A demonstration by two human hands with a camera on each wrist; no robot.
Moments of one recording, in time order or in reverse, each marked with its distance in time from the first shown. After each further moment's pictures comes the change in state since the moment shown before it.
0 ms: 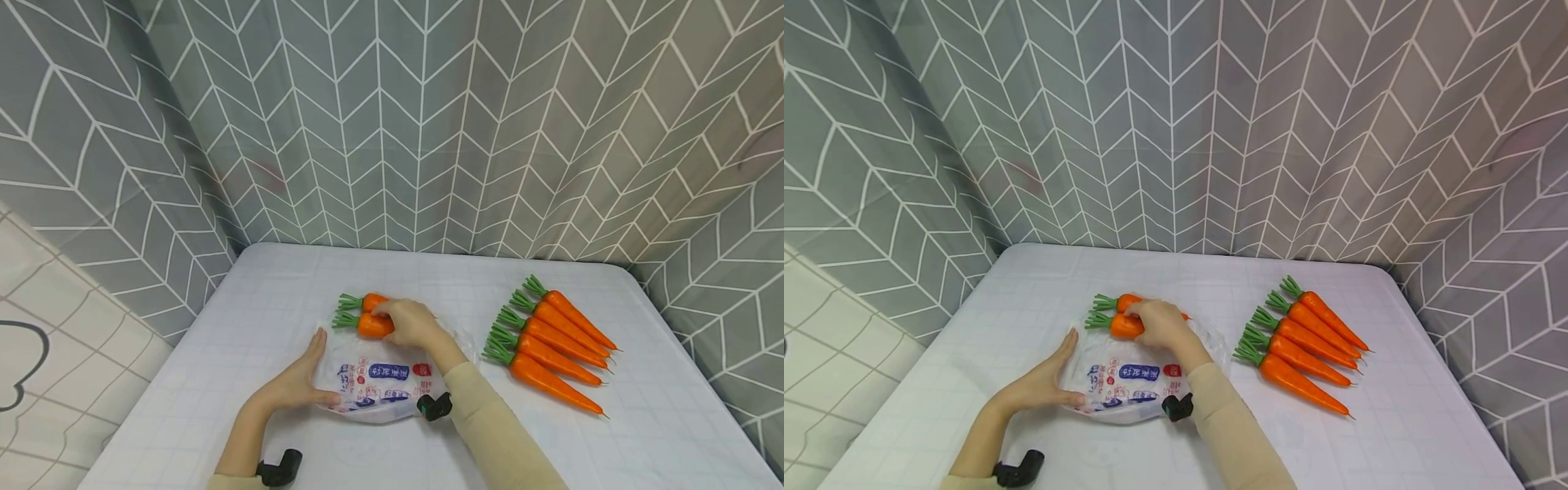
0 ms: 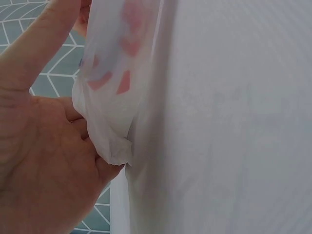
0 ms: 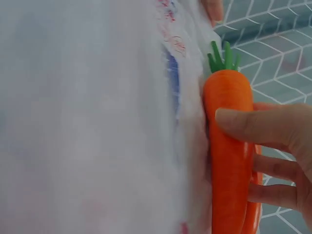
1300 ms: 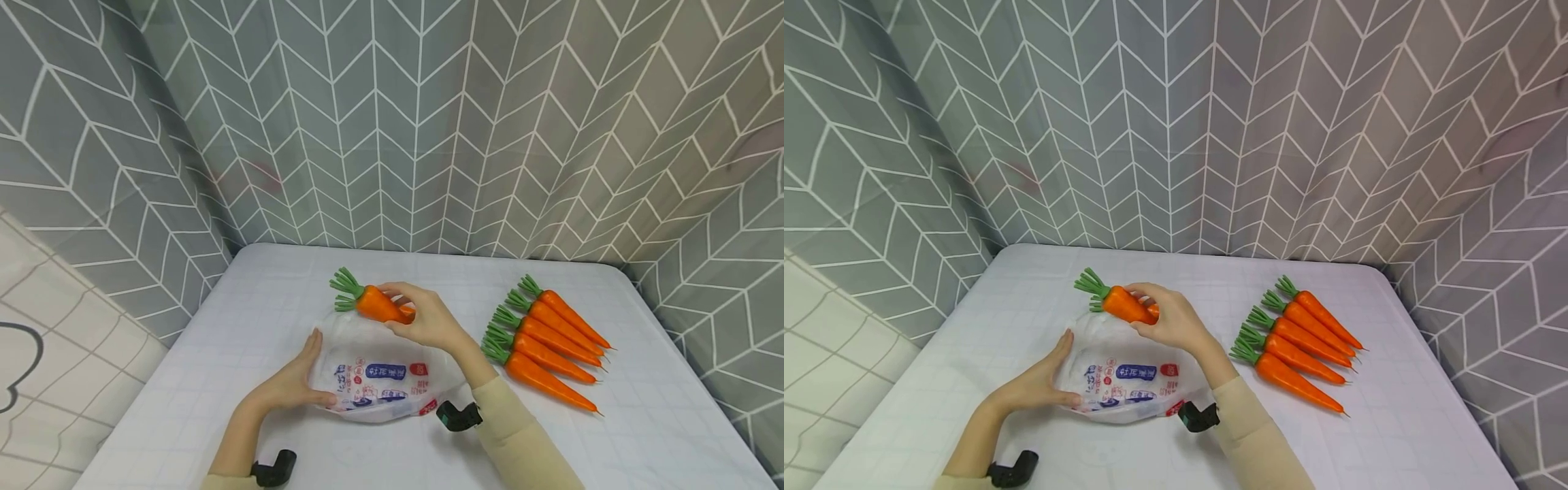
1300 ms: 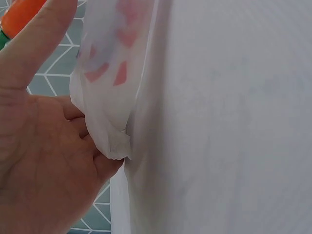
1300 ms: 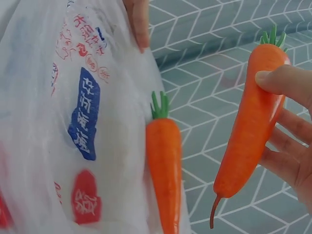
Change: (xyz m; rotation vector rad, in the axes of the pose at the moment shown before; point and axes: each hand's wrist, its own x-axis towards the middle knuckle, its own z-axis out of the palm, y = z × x) left_hand -0.001 0.001 -0.002 0.009 0.008 0.007; right_hand -0.042 -0.007 -0.043 0.427 0.292 -0.179
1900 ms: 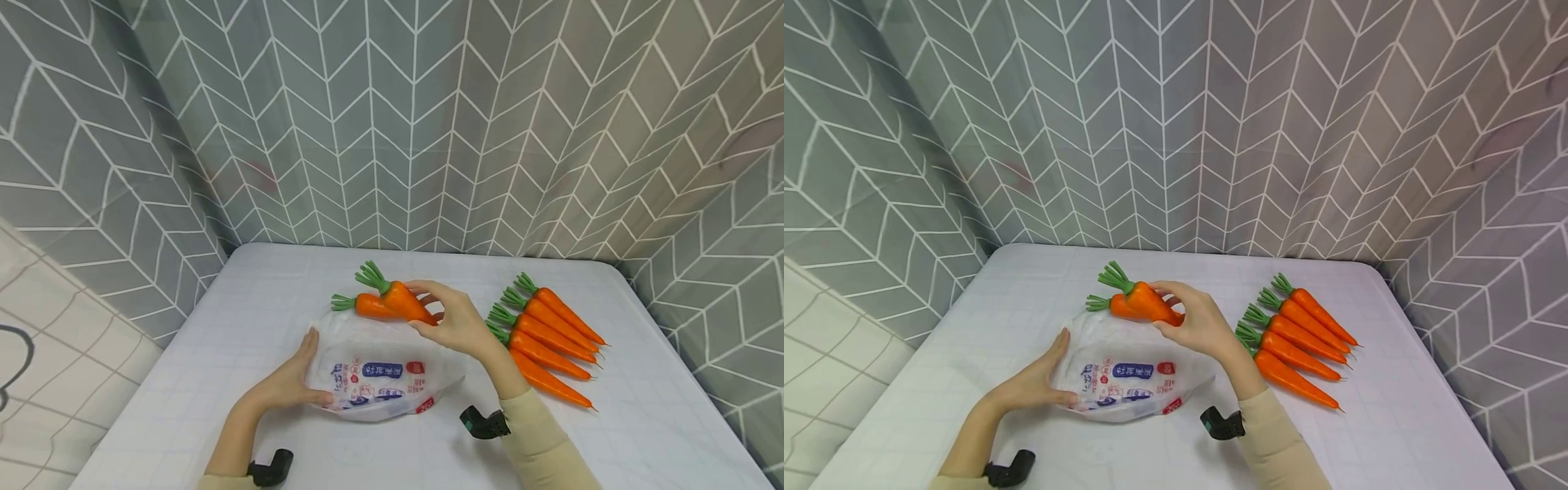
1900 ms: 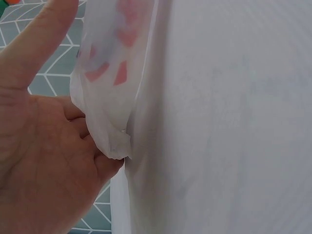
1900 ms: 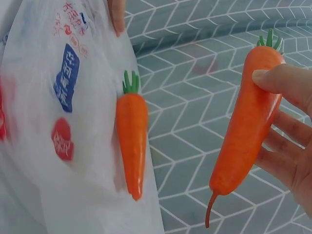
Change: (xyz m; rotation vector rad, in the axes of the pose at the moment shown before) left_hand 0.002 -0.003 0.002 0.010 -0.004 -0.024; right_hand -0.032 -0.008 -0.036 -0.013 0.074 0.020
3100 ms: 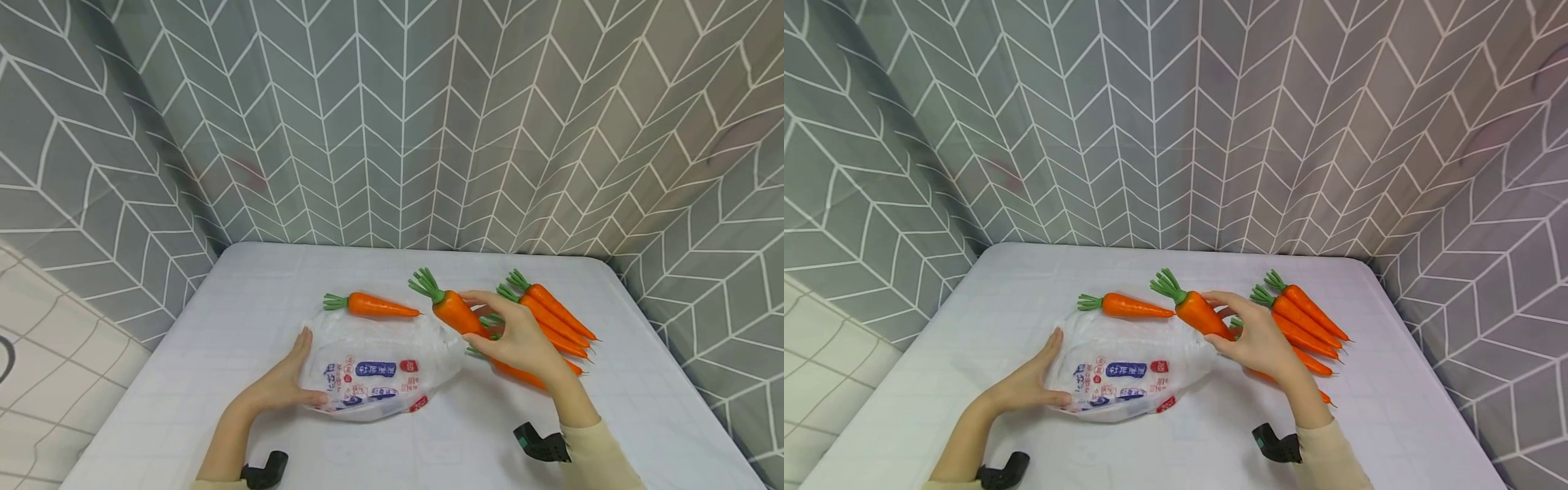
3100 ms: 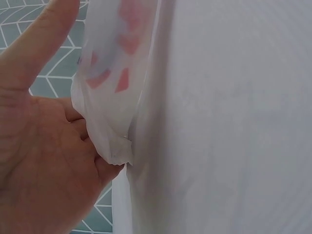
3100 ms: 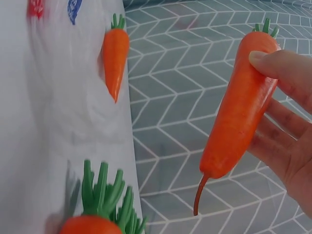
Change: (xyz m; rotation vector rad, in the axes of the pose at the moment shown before) left_hand 0.000 0.005 -0.001 -0.008 0.000 0.016; right_hand -0.064 0.003 -0.063 -0.064 0.060 0.101
